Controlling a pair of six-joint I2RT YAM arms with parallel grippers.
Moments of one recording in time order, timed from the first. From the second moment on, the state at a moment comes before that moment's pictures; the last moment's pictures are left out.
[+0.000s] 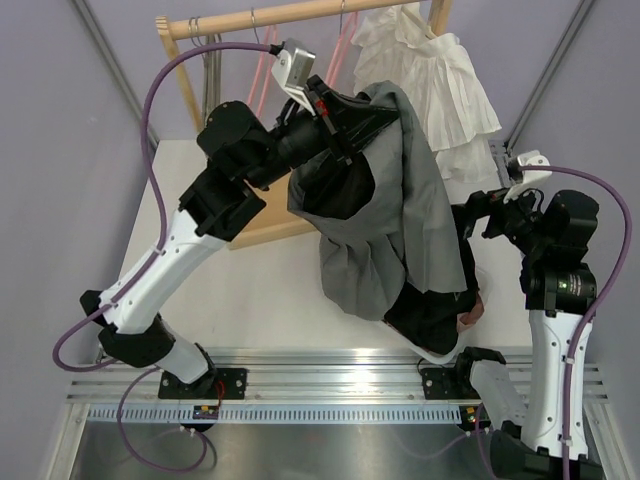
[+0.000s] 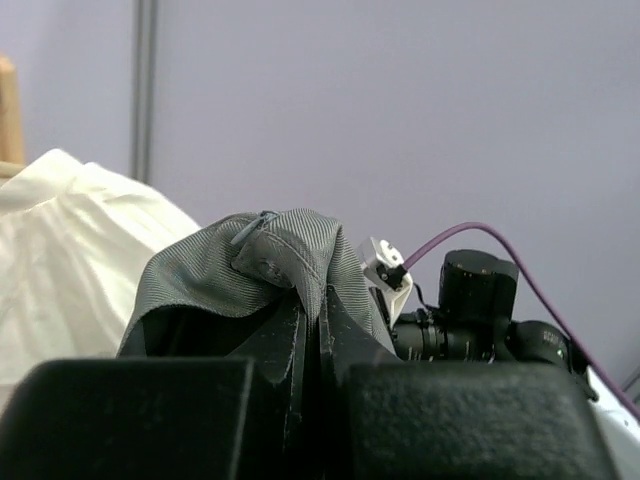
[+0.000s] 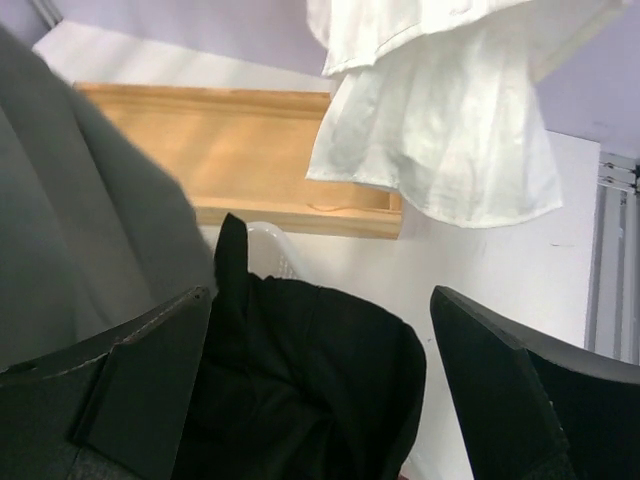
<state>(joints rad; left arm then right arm) -0.90 1.51 2.00 -0.12 0.23 -0.38 -0.16 0.81 1.18 -0.60 -0.56 -0.11</state>
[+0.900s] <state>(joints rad) -0.95 1.81 2.30 0.10 0.23 -0.47 -0.29 0.74 1.13 -0.51 -0.46 0.08</state>
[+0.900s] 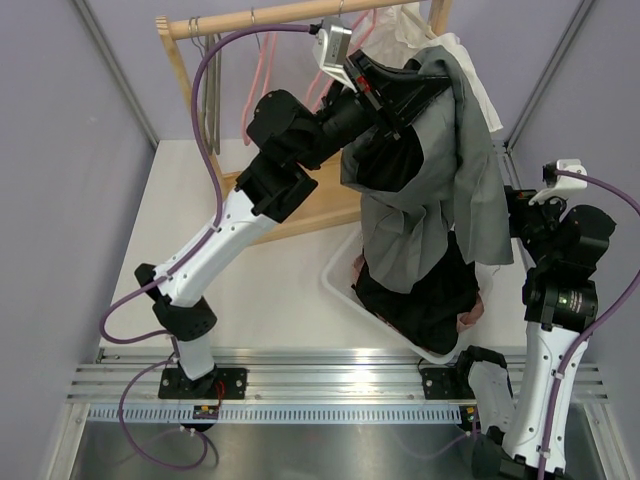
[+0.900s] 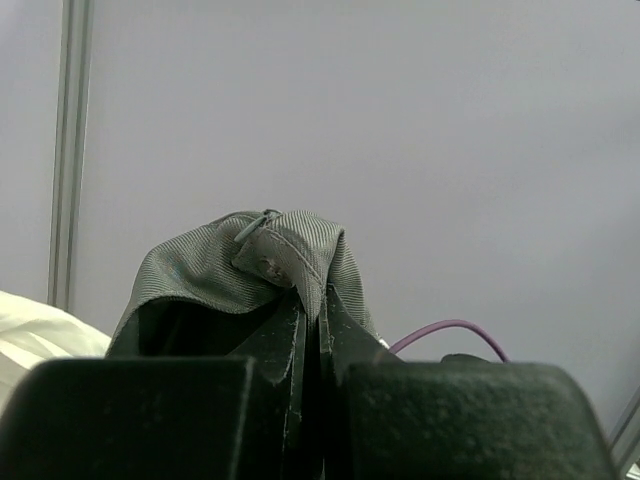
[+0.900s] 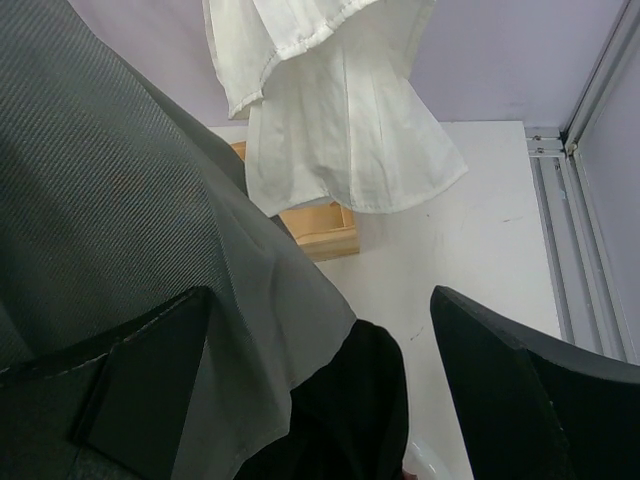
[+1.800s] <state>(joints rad) -0.94 1.27 1.20 0.14 0.36 -0.64 -0.30 0.71 1.11 -0.50 -0.53 0.06</state>
